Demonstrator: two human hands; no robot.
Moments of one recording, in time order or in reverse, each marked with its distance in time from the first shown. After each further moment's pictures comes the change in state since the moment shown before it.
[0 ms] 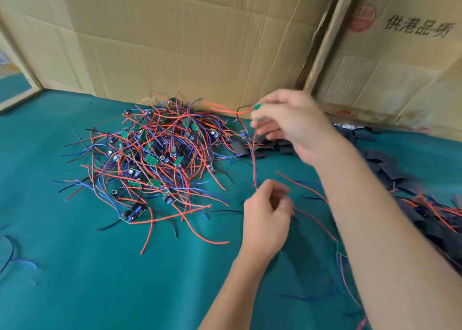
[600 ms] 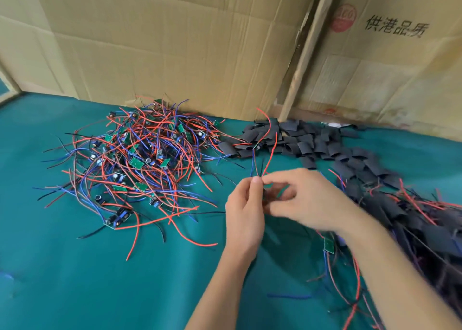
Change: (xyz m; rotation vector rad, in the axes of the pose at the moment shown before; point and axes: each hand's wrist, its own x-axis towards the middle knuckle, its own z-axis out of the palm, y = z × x) left_hand 0.004 0.003 -0.004 -0.221 0.119 -0.046; right_hand -0.080 0.069 -0.040 -0.636 -0.290 -0.038
